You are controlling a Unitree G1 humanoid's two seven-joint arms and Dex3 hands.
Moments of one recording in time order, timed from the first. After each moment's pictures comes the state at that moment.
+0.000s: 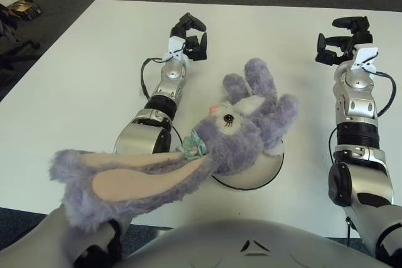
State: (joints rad) left arm -0.94 0.00 0.07 1.11 0.05 -0.47 0.16; right arm -0.58 -0.32 -0.28 0.39 -0.05 0.06 -0.19
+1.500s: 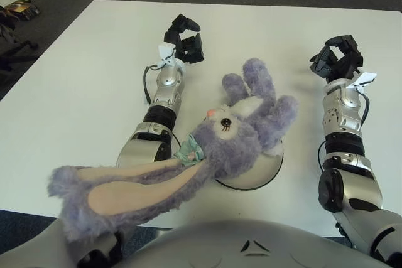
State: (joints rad) left arm -0.76 -0.04 0.13 0.85 -0.07 -0.44 0.07; right arm -0.48 -0.22 -0.35 0.49 0.23 -0.18 -0.04
